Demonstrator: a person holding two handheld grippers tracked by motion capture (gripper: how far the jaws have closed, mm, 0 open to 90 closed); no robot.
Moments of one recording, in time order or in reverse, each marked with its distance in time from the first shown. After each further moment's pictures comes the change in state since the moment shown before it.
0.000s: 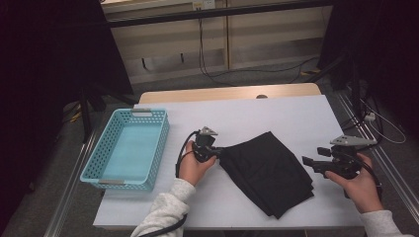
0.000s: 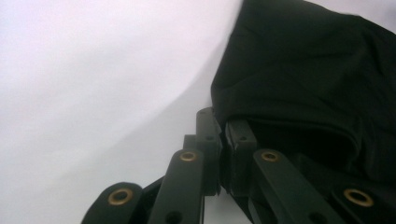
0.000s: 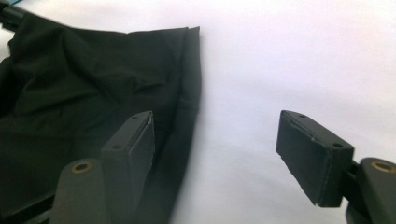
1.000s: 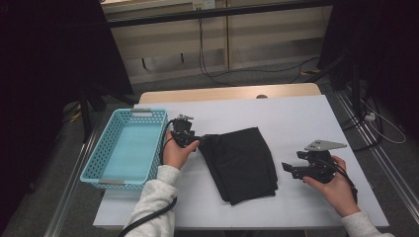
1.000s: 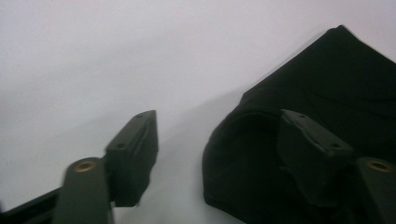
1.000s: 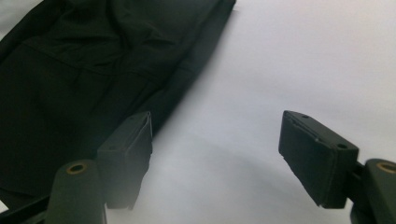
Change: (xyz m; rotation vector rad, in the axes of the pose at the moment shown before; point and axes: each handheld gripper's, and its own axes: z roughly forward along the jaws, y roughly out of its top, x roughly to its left) left arm 0.059 -0.002 -0.024 -0.069 0.167 -0.163; right arm 0.044 0.001 0.033 0.029 0.046 -0.081
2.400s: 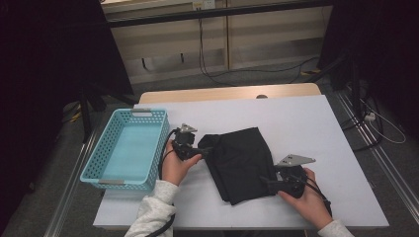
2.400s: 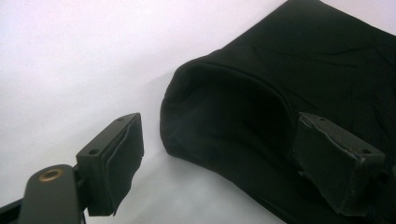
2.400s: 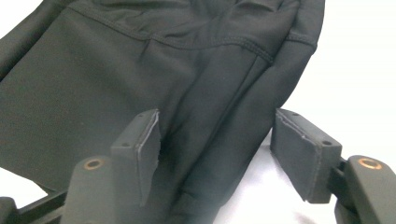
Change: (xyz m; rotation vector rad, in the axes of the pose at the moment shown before) left arm -0.025 -0.018 -0.016 0.024 0.012 0.114; right arm 0.064 -0.014 0.033 0.048 0.023 -0.029
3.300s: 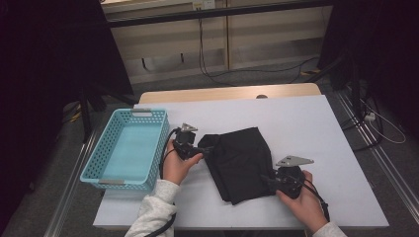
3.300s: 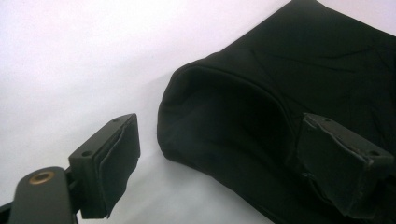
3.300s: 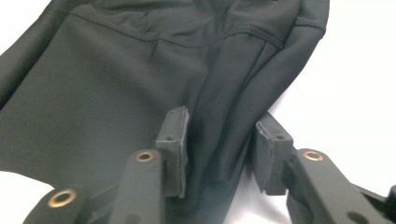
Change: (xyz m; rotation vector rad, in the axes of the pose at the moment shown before) left arm 0.000 0.003 0.004 -0.004 0.003 -0.028; right arm 0.010 0.002 -0.001 0.014 -0.015 0.057
